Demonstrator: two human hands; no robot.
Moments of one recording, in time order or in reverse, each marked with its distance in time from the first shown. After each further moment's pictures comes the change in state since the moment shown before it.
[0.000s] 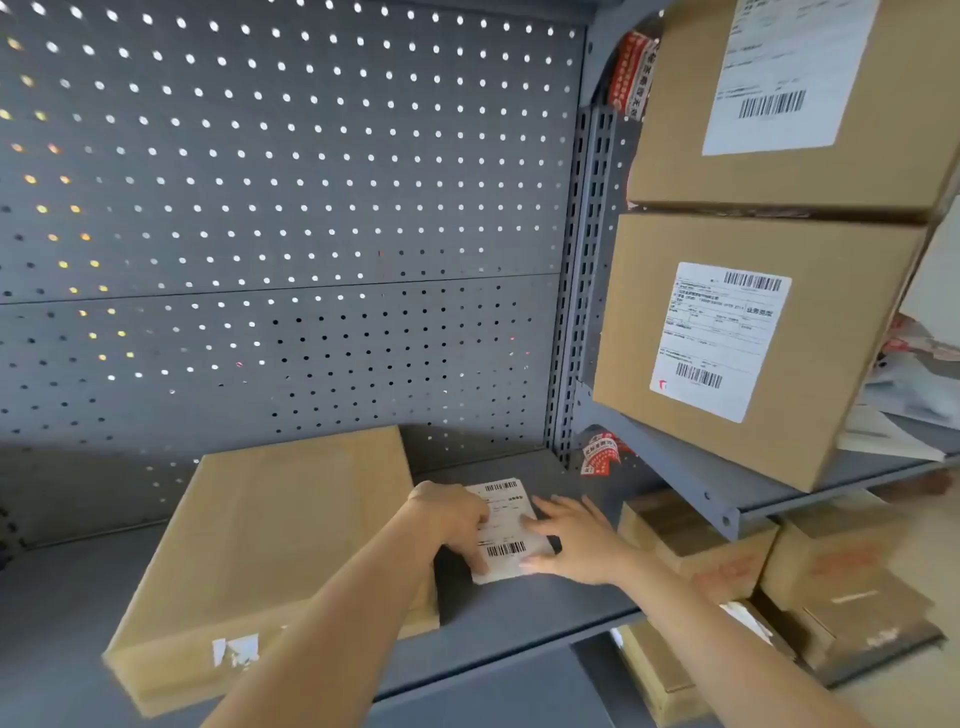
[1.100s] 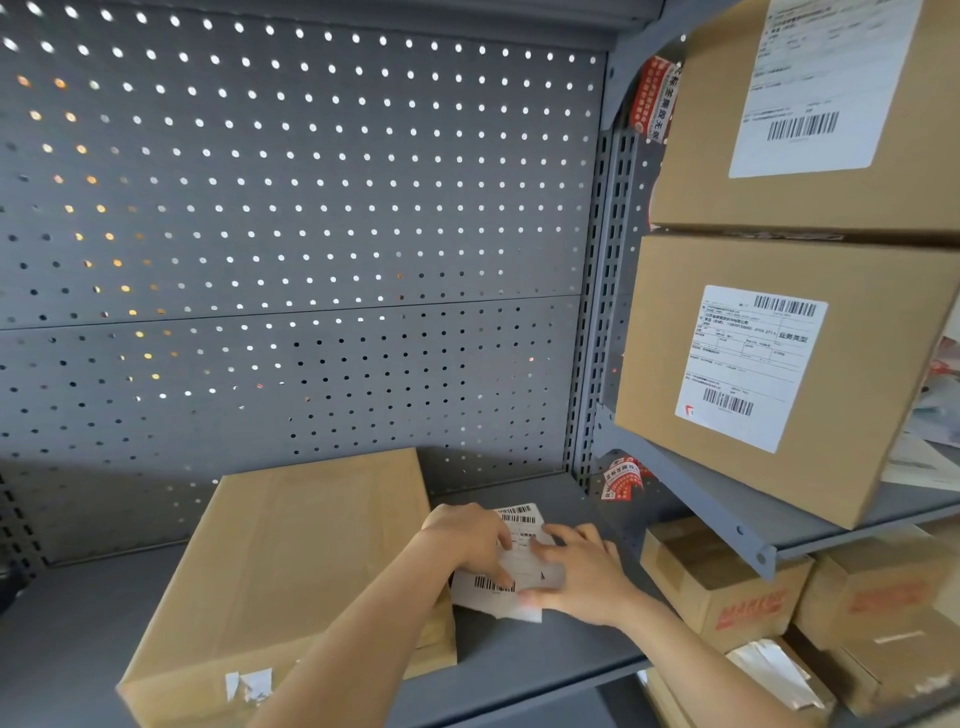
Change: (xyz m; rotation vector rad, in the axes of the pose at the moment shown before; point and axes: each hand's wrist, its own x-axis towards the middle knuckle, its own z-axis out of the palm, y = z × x) left_hand 0.000 -0.003 -0.002 -0.140 0.084 -0.010; right_hand 0.007 -0.020 0.008 0.042 0.086 0.098
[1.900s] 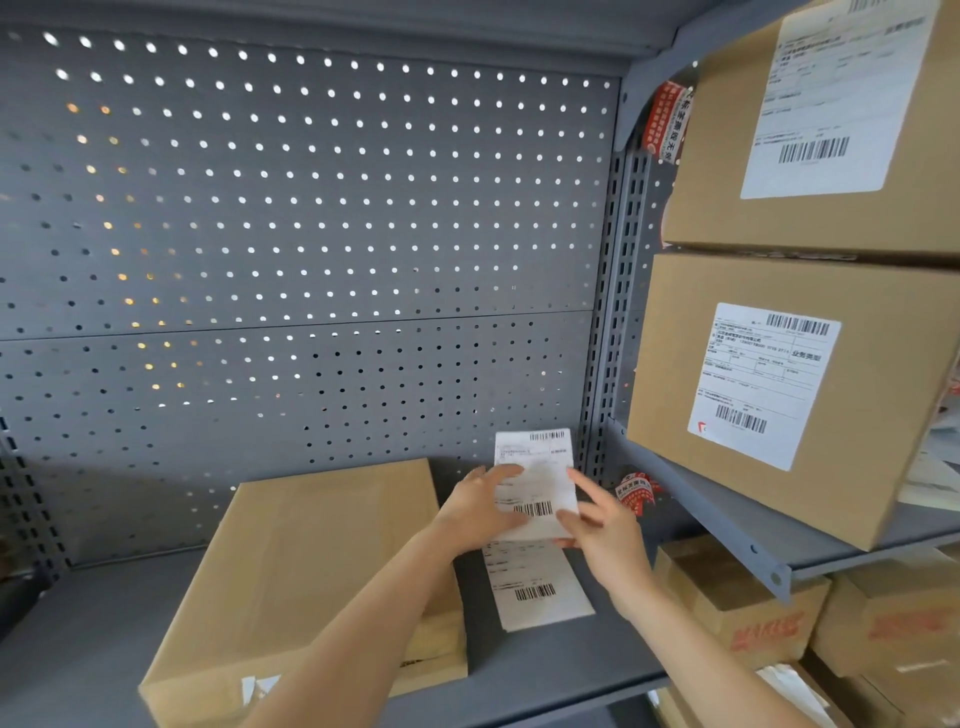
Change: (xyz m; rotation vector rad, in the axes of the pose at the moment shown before) left_hand -0.007 -0.009 -0.017 -0.709 0.372 -0.038; right_hand -0.004 -0.021 -0.038 1.195 0.468 0.064
